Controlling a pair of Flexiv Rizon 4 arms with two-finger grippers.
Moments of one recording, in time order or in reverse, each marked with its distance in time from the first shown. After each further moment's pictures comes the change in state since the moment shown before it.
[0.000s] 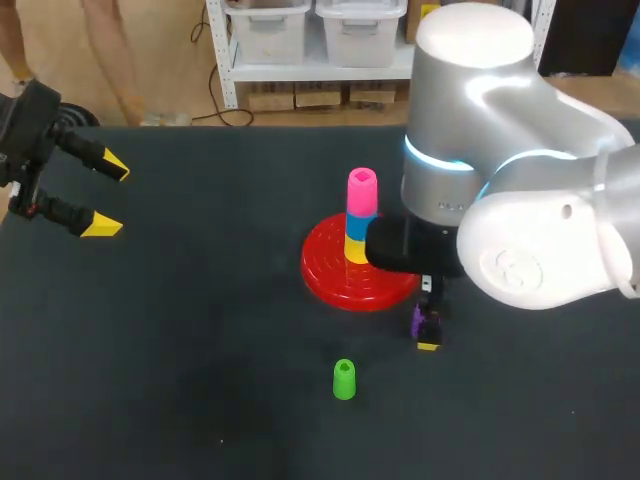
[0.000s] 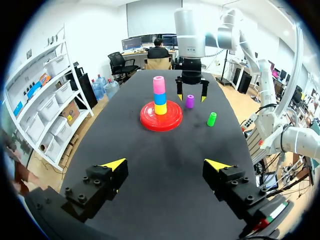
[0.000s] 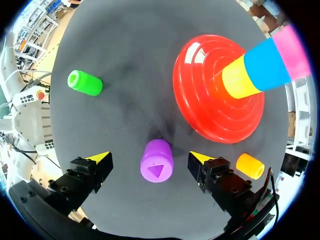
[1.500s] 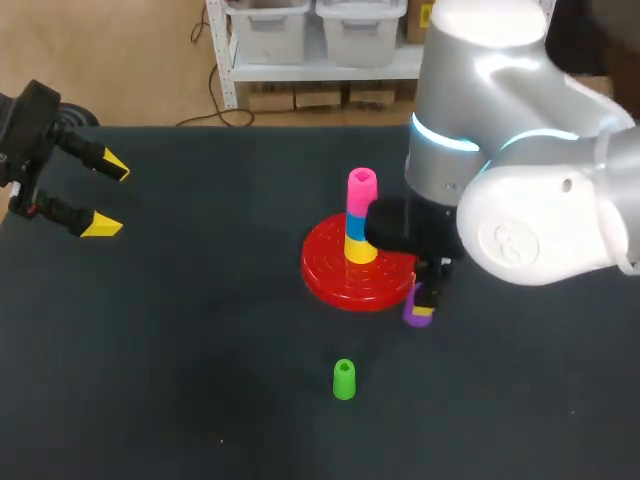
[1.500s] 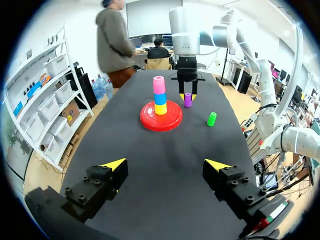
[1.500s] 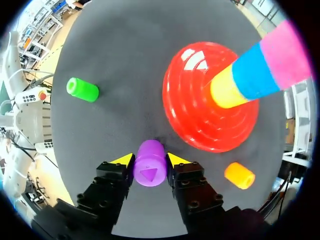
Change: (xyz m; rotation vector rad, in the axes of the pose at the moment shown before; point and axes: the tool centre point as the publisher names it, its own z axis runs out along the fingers) left arm 0.000 0.000 0.000 0.000 0.000 0.000; right arm -0.012 -0.020 -0.017 0.008 -0.060 -0.049
